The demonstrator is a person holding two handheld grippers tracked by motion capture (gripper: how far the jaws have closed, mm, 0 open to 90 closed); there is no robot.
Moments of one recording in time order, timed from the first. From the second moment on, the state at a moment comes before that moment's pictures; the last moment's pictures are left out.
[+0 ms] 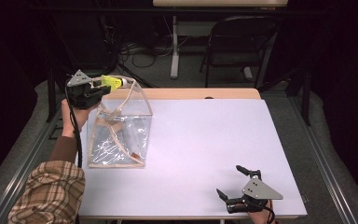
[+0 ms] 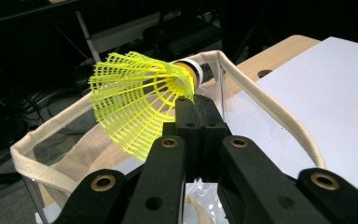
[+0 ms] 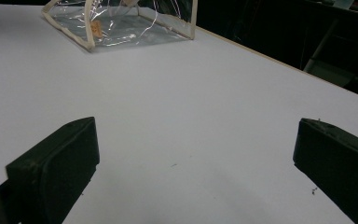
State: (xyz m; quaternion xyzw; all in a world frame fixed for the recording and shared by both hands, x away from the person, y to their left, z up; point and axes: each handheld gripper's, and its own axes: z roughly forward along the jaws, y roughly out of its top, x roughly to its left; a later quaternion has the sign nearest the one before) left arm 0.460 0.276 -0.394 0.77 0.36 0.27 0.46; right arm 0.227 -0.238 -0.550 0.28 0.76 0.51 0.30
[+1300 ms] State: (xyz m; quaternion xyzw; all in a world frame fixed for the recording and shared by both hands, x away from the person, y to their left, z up) left arm 0.472 0.268 -0.417 0.79 0.37 0.25 0.43; right arm 0.227 -0.240 -0.552 0.28 0.76 0.51 0.29
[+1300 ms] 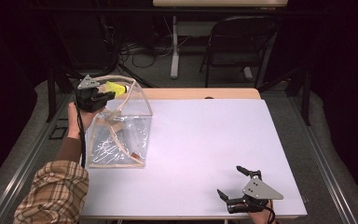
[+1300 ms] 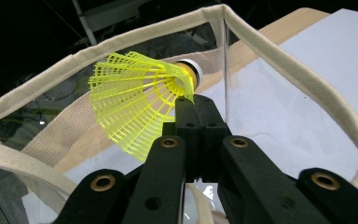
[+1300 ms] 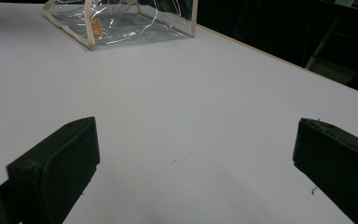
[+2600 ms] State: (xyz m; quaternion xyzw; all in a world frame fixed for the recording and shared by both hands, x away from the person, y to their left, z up) left arm 0.440 0.272 -0.394 0.75 0.38 0.27 0.47; right arm 0.226 -0.238 -0.552 0.28 0.76 0.51 0.29
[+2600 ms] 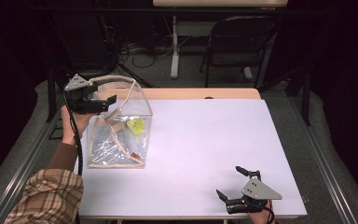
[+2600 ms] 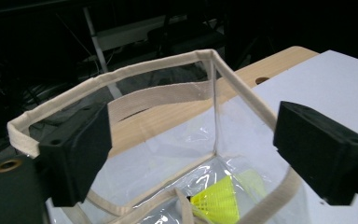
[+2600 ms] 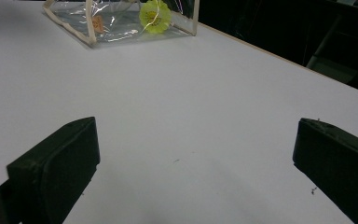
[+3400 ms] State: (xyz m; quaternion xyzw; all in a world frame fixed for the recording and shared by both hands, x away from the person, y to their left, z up) left arm 0.398 0.265 -0.397 0.75 0.35 0.28 0.48; right arm 0.226 -0.238 -0.552 0.28 0.76 0.51 0.29
